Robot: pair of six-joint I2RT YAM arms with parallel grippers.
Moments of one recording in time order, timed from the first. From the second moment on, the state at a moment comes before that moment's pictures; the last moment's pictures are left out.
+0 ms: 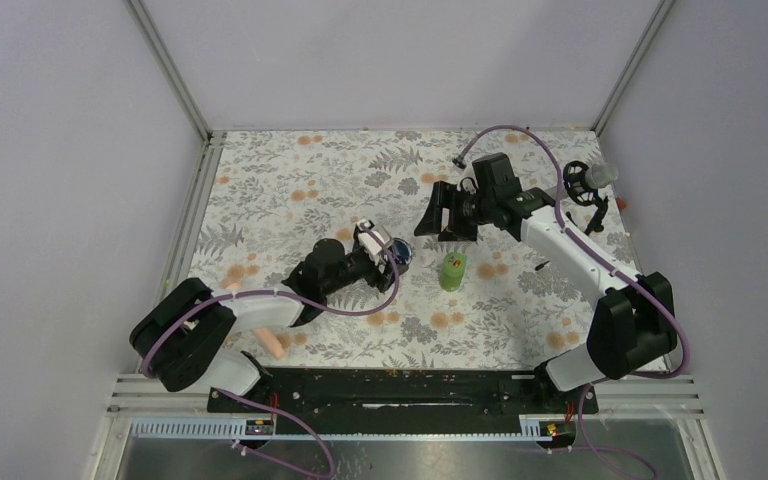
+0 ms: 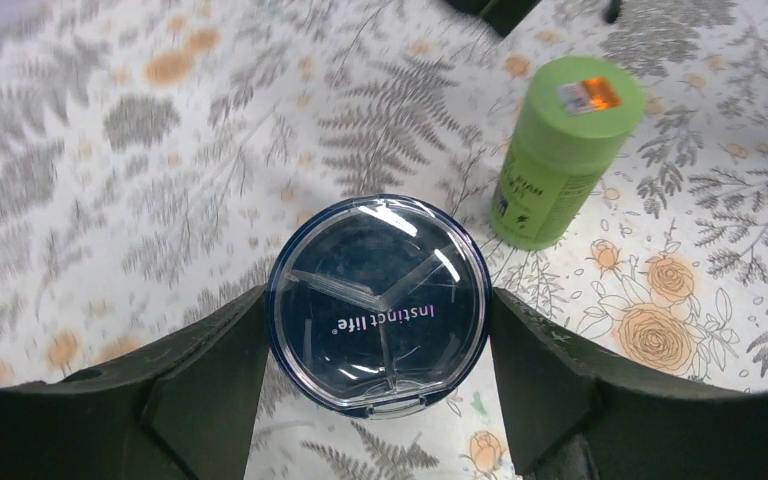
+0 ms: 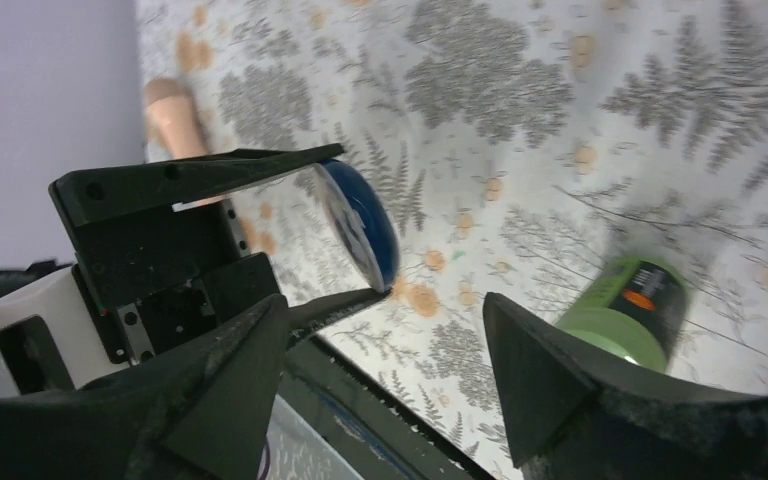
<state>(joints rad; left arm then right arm) -0.75 1.42 0.48 0.71 0.18 0.06 0.42 1.49 1.20 -0.56 -0.42 0.54</state>
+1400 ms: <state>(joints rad) -0.74 1.36 0.40 1.08 0.44 0.37 0.45 1.36 1.02 -0.23 -0.70 0.50</state>
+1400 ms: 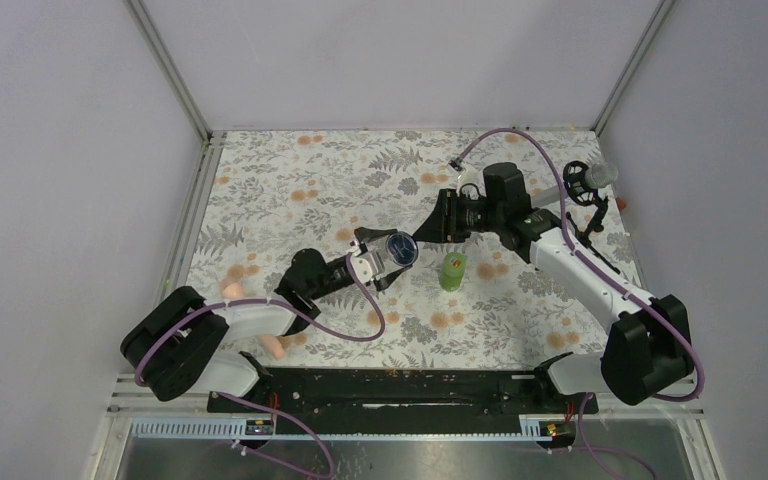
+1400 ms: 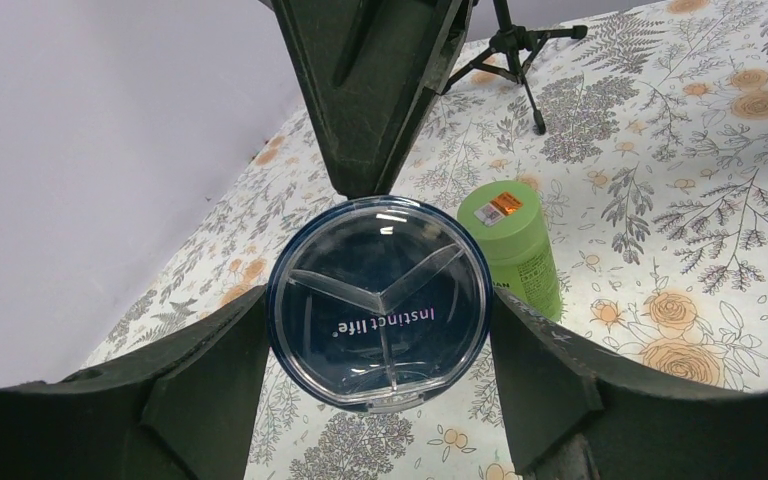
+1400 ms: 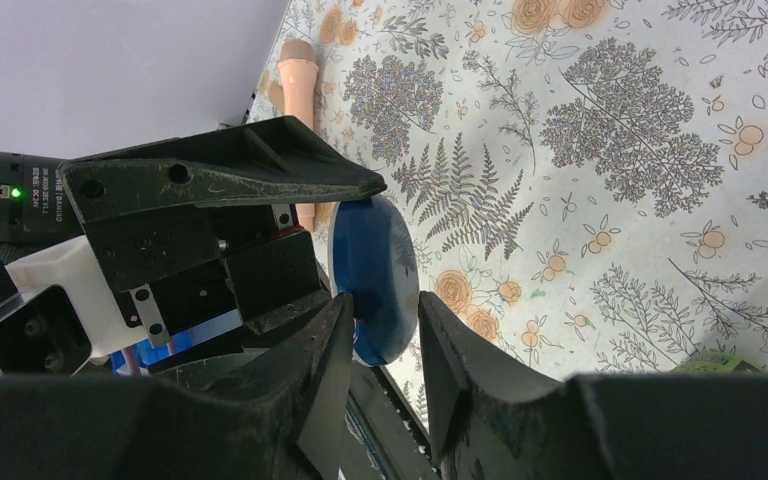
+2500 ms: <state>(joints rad) -0.74 1.38 0.40 1.05 0.45 0.37 0.55 1.28 0.99 -0.35 -0.51 0.41</state>
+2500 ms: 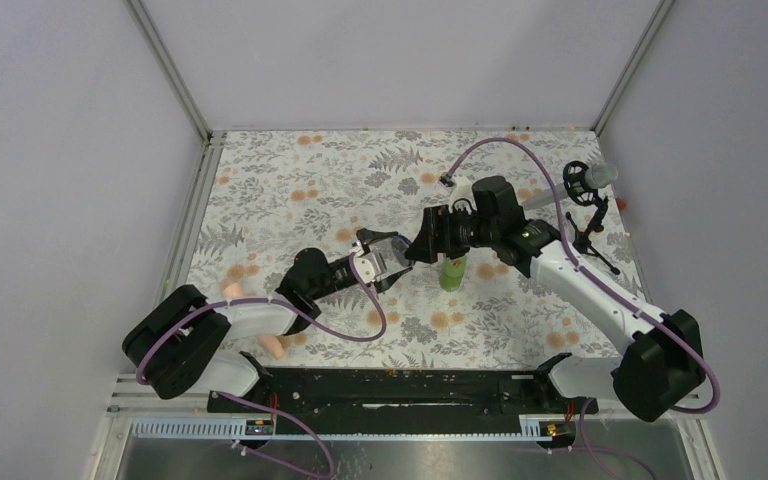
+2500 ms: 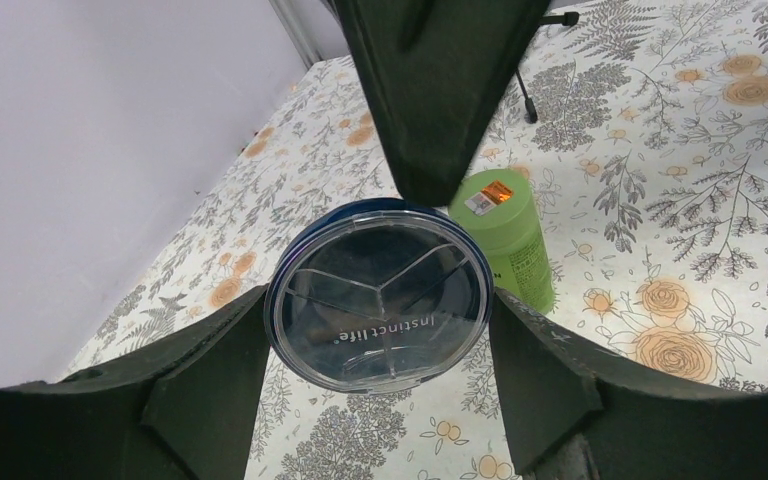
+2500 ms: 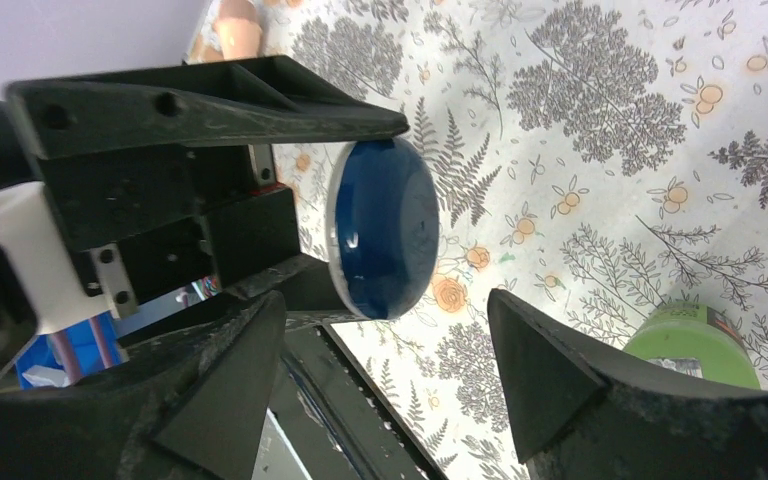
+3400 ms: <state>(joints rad) -0.72 1.36 0.39 1.06 0.47 0.36 0.53 1.31 1.00 -0.29 -0.52 0.45</state>
